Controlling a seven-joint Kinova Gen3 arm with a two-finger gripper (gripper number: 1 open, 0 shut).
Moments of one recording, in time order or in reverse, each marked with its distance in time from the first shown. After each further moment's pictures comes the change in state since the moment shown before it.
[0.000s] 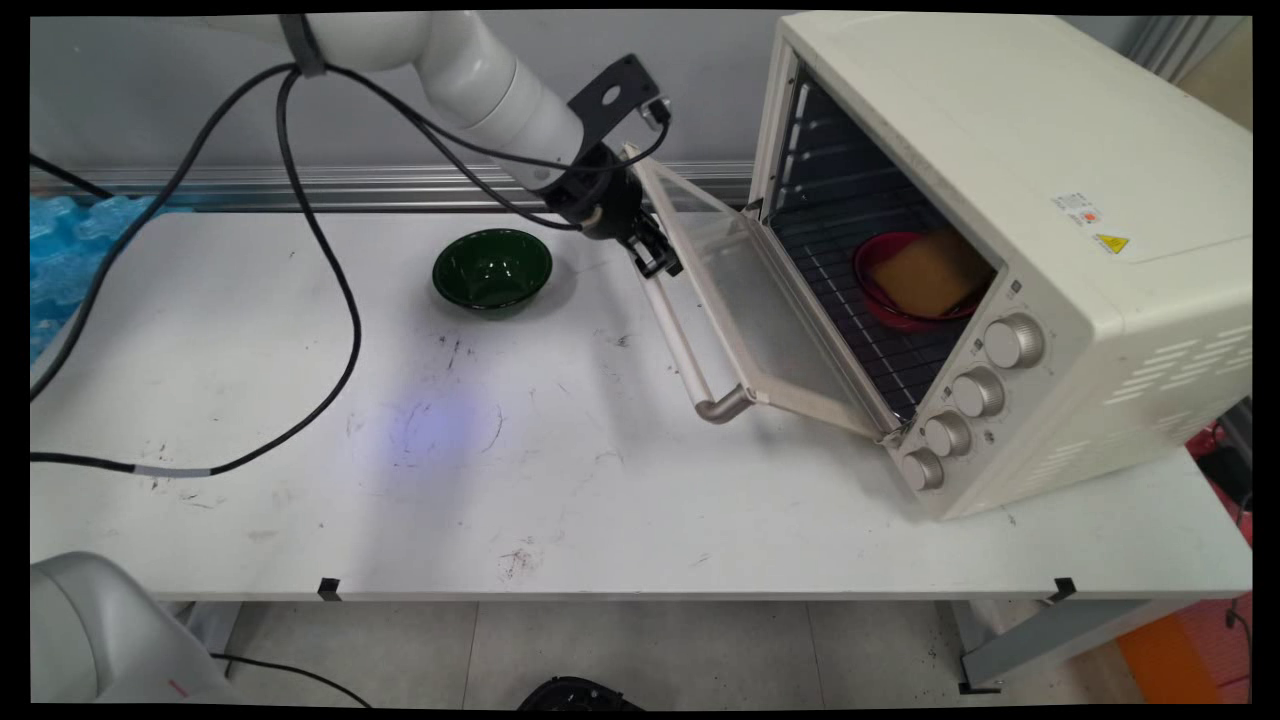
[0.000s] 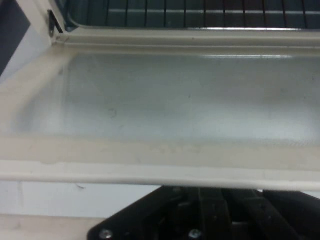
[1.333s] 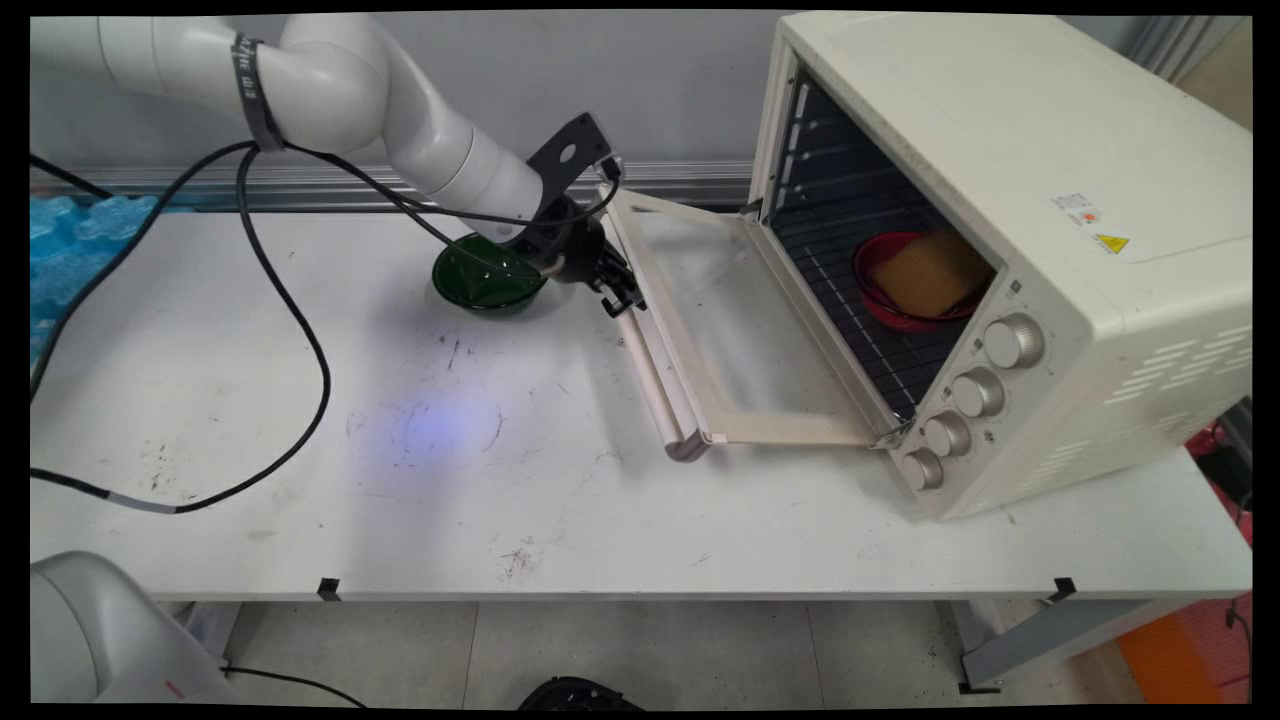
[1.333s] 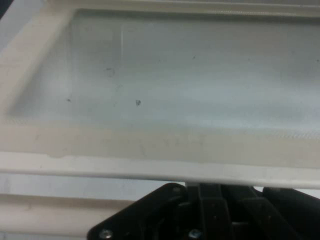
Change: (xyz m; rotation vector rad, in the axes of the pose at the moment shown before) arm -0.062 -0.003 0.016 0.000 0.023 -0.026
